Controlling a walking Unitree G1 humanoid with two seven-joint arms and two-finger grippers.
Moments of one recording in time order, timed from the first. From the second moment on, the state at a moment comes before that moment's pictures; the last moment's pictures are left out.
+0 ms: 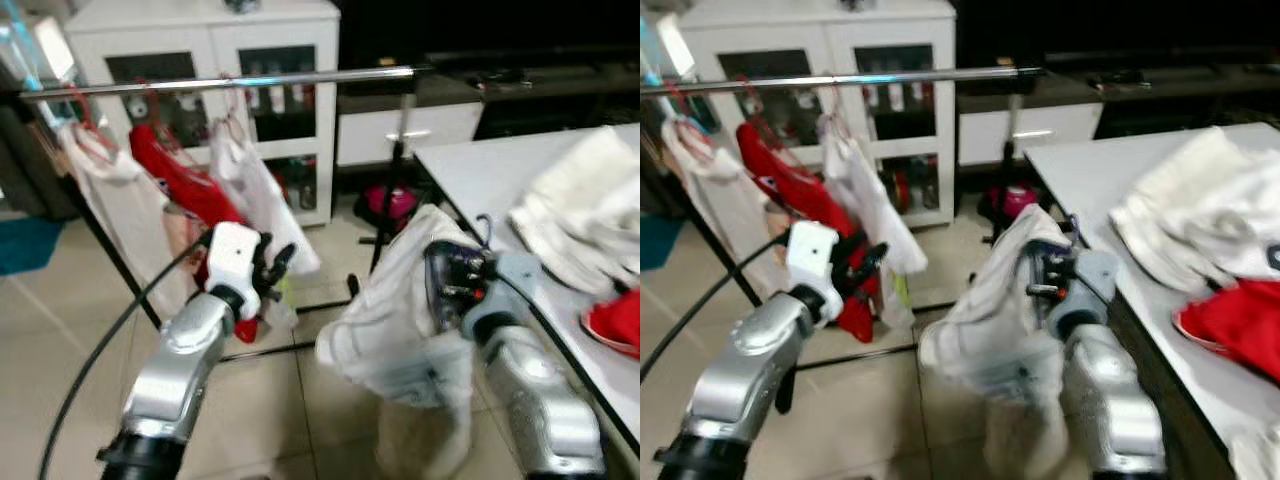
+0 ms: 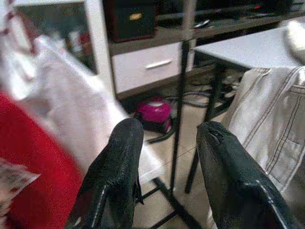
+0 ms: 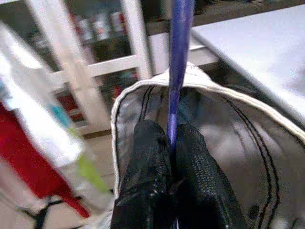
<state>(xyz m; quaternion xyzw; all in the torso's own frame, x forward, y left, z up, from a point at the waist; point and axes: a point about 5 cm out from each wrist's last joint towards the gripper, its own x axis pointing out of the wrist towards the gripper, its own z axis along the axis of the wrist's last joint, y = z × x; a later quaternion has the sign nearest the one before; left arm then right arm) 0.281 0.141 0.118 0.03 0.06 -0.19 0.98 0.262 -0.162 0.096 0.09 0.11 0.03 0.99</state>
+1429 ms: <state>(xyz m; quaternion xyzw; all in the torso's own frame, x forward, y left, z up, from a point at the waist) 0.283 0.132 0.119 0.03 0.06 -0.20 0.98 0.268 -0.173 0.098 0.06 0.11 0.03 0.99</state>
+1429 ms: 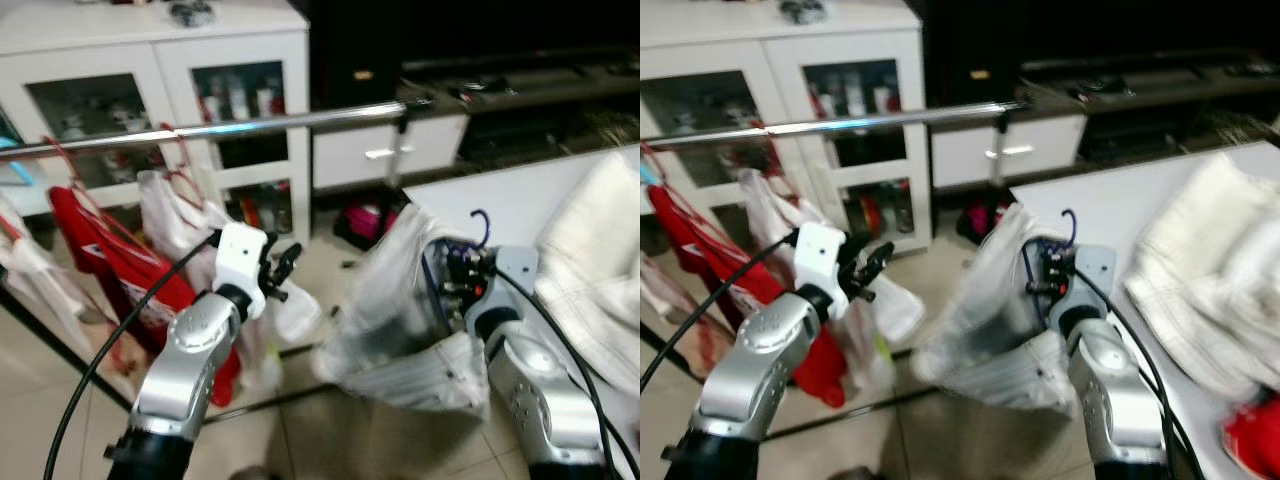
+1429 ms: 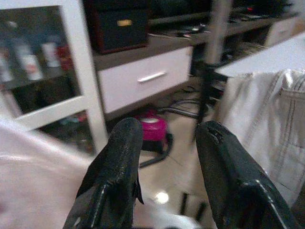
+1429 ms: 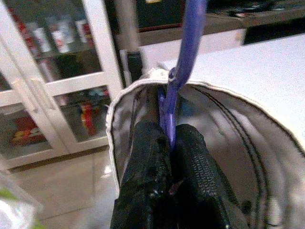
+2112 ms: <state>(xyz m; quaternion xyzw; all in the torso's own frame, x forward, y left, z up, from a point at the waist) 0.280 0.139 0.119 0.06 0.06 -0.21 0.98 0.256 -0.151 0.097 0.00 0.13 0.14 0.98</state>
